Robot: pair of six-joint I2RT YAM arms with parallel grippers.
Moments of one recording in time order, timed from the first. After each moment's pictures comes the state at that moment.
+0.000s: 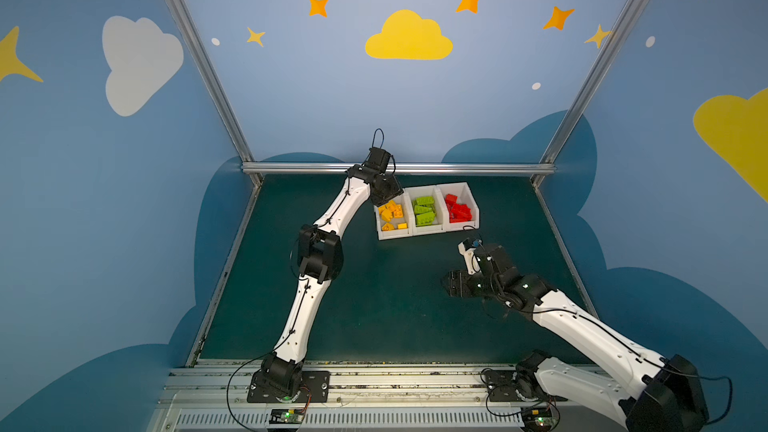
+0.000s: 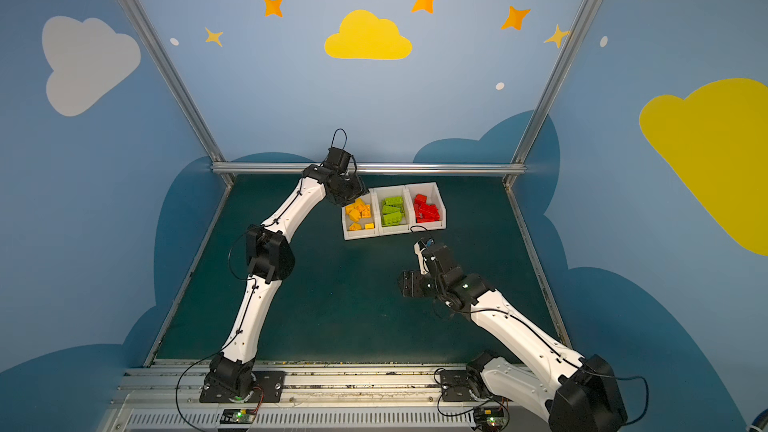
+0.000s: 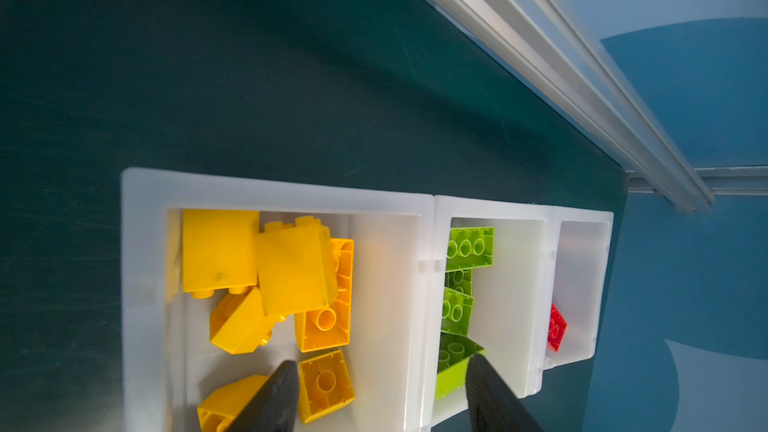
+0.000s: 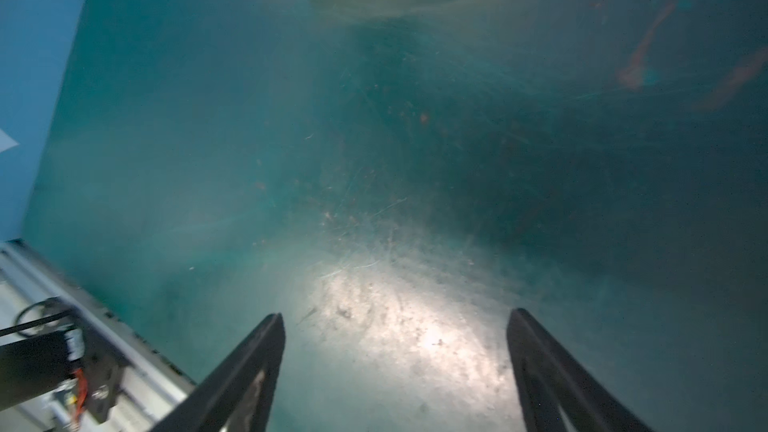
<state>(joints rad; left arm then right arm) -0.38 2.53 2.55 -0.95 0.21 -0.79 0.62 1.04 0.70 -0.53 -0.09 0.46</state>
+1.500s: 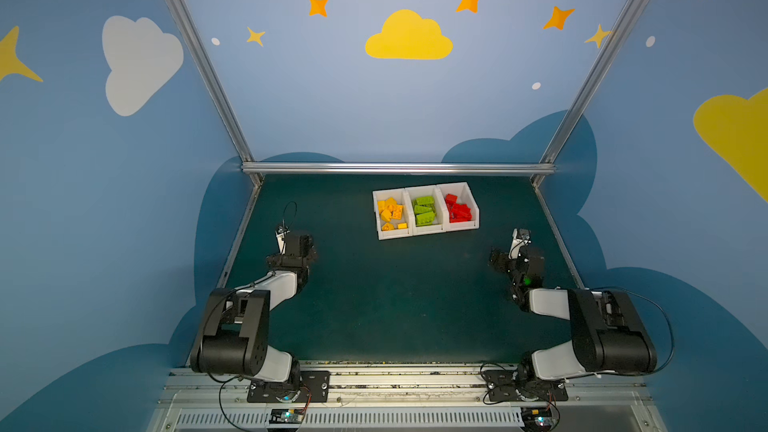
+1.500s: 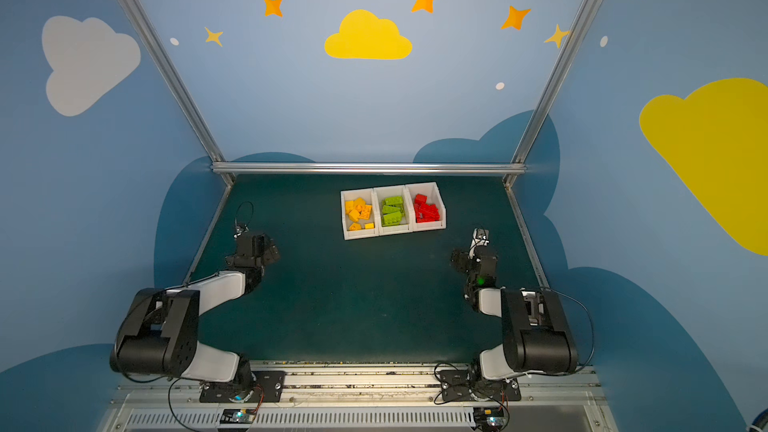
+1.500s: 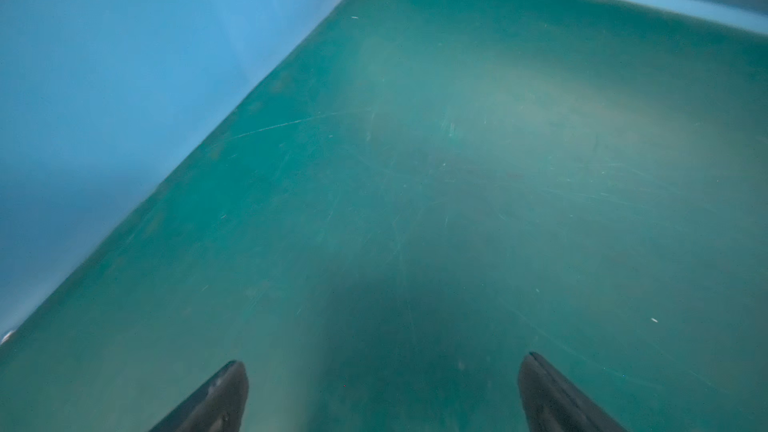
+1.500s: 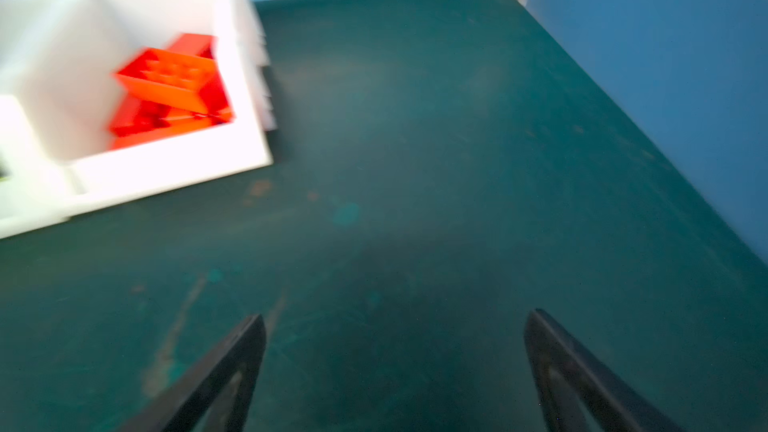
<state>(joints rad) -0.03 1.50 0.56 0.25 -0.43 -0.34 0.03 1.50 0.35 0.69 0.05 0.06</state>
